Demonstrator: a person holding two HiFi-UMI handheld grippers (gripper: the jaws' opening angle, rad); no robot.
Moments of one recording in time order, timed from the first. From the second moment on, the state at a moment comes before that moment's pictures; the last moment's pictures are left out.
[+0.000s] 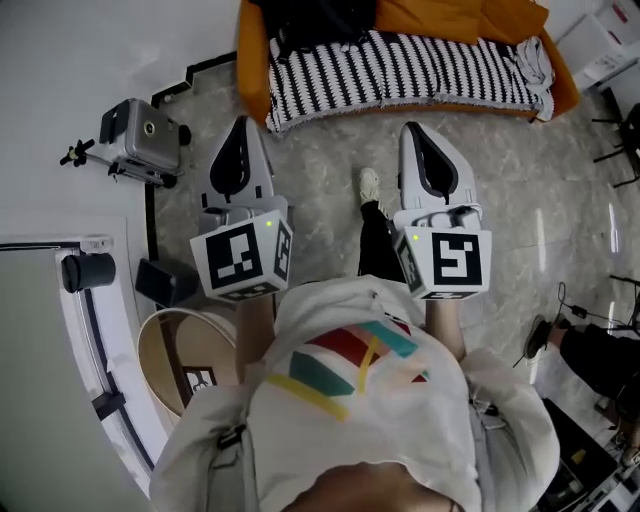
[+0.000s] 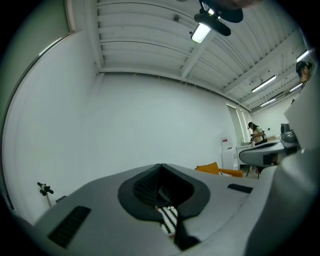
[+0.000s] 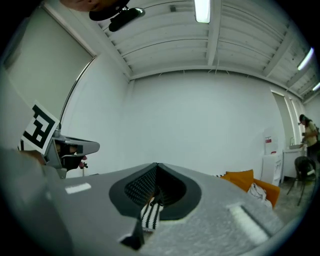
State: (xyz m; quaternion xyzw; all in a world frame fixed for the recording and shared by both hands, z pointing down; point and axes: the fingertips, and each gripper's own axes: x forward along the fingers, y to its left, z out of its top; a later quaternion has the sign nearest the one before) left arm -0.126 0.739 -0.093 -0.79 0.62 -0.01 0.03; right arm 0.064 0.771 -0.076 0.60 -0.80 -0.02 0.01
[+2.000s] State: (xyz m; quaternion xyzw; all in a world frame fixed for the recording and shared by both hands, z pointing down) left arm -0.027 0.215 -0.131 -0.78 0.62 0.03 -0.01; right arm 0.162 0.237 -0.085 0.58 -0.81 -0.02 0.07
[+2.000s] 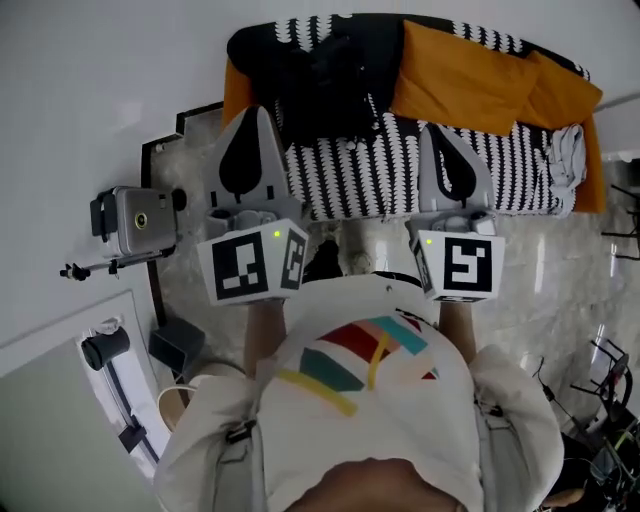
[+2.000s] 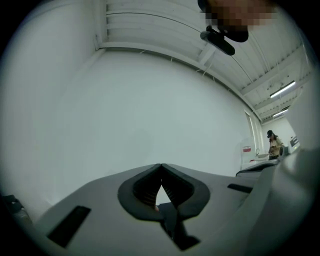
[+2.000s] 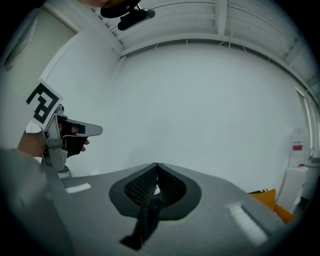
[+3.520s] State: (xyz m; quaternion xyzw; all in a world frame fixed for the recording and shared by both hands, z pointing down) left arm -0.023 0.083 -0.131 -0.77 0.64 0.04 -0.02; right arm 0.152 0.103 -0.101 0.56 -0.83 -0.02 0.05
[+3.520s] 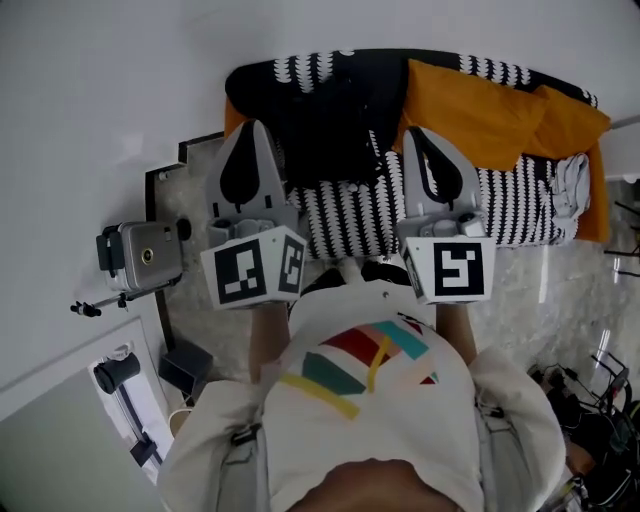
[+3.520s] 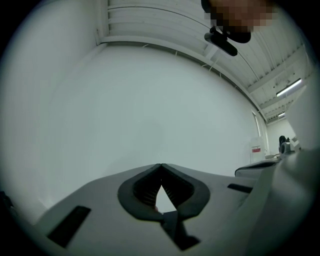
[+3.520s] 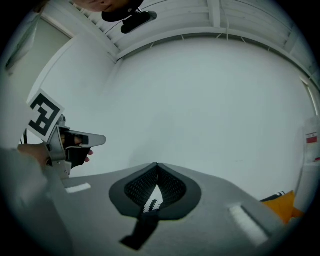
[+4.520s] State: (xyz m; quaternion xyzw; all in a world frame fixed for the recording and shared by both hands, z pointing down) left arm -0.037 0.054 -0.141 -0.81 0.59 0.05 0.00; right arm 0.120 0.084 -0.116 0.59 -0.81 -0.04 0.04
